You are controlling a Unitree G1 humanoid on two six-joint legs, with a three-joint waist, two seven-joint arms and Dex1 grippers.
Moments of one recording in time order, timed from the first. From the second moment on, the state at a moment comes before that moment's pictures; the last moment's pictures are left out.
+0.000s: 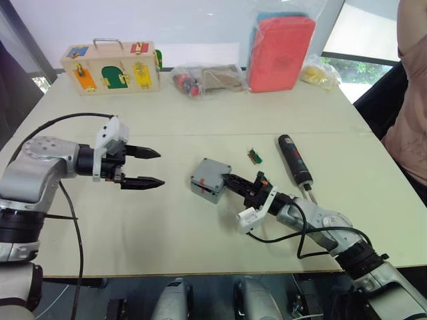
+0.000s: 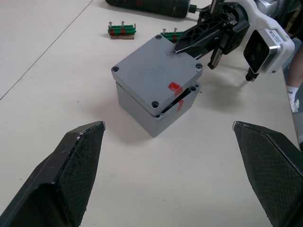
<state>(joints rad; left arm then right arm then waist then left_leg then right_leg) -0.59 0.92 0.00 0.04 -0.49 0.54 -1.37 -0.41 -0.63 0.42 0.09 -1.02 -0.55 -0.09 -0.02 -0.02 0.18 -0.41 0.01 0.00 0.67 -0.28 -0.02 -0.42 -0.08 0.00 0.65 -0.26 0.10</state>
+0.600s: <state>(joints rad) -0.59 0.92 0.00 0.04 -0.49 0.54 -1.37 -0.41 -0.63 0.44 0.09 -1.03 -0.57 -0.09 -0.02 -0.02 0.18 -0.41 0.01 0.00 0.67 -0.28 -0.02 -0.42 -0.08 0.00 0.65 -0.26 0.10</state>
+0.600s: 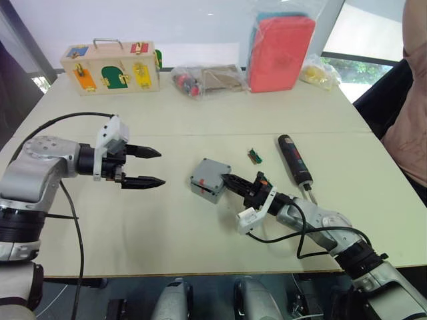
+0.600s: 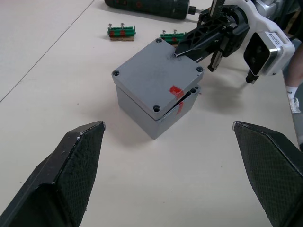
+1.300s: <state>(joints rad) -0.64 0.81 -0.04 0.04 -0.44 0.47 -1.33 -0.41 -0.64 0.44 0.11 -1.03 -0.57 -0.12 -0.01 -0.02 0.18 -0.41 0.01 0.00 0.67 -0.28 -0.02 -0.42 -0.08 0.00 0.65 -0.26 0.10</state>
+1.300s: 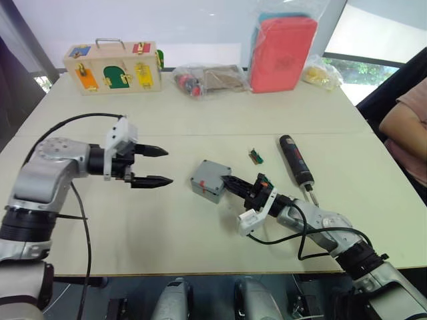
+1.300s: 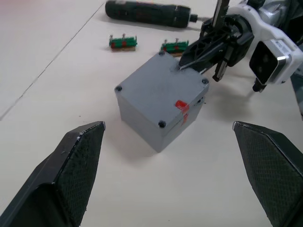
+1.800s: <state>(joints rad) -0.68 0.58 -0.22 0.18 -0.26 0.26 -1.27 -0.38 -0.64 0.44 0.09 -1.04 -0.55 -0.14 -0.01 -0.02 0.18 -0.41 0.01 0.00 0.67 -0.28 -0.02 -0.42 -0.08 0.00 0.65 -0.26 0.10</state>
